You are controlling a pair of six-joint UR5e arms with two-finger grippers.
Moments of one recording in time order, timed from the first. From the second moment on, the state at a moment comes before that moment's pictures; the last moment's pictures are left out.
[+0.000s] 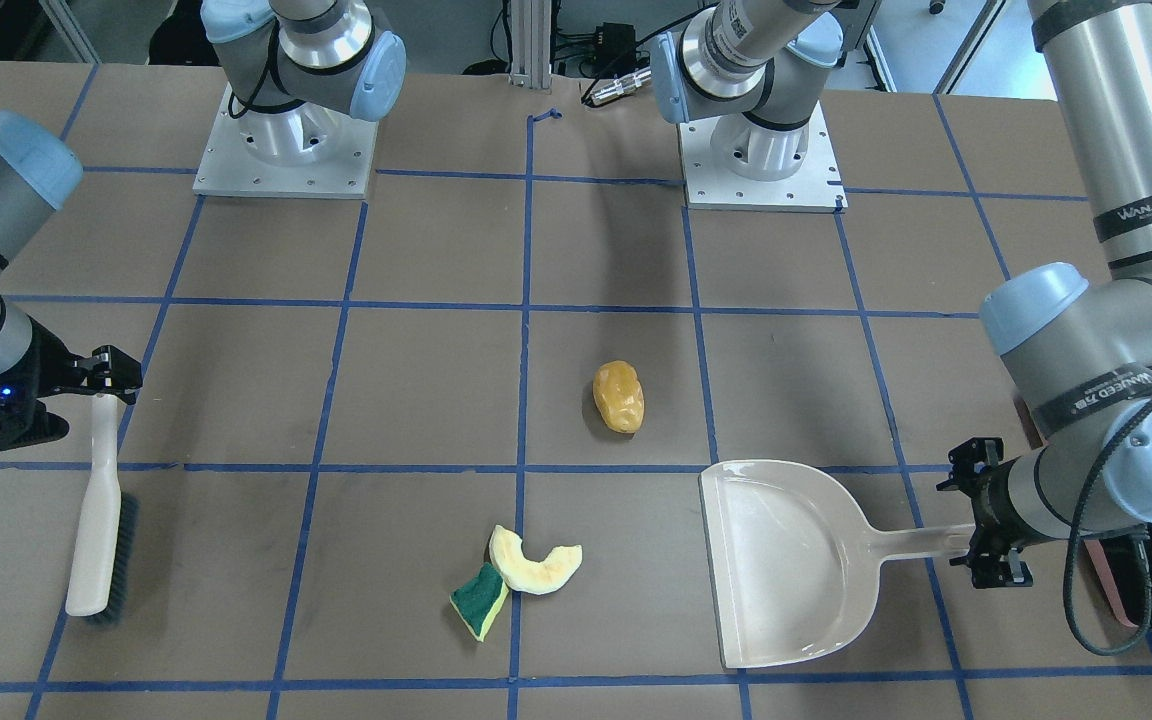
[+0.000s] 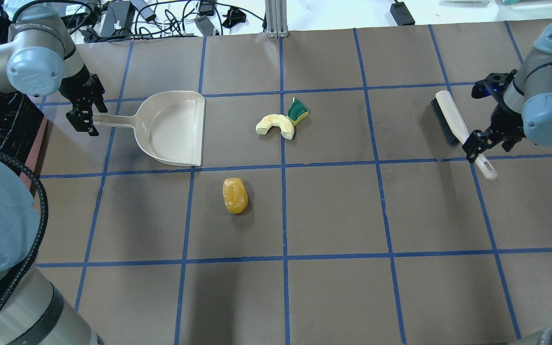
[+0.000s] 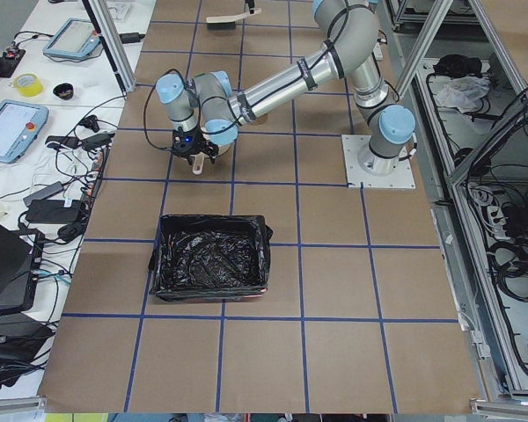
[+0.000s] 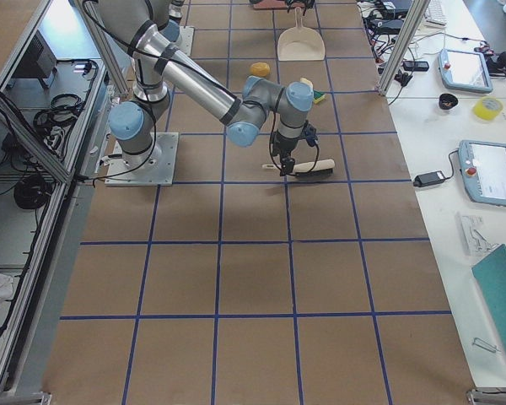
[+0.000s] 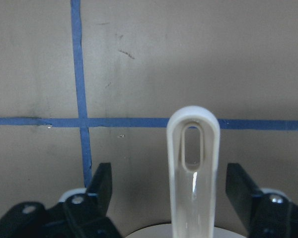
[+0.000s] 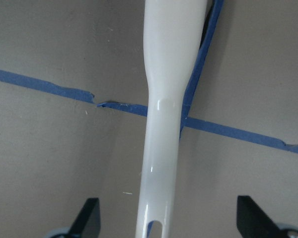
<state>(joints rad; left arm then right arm) -1.28 -2.13 -1.44 -1.25 1.70 -1.27 1.18 -1.30 1.88 -2.07 -1.68 -0.65</state>
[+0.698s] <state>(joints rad) -1.27 -2.14 -1.44 -1.18 1.66 -1.26 1.18 -1.26 1.89 -2.11 -1.66 -0.64</state>
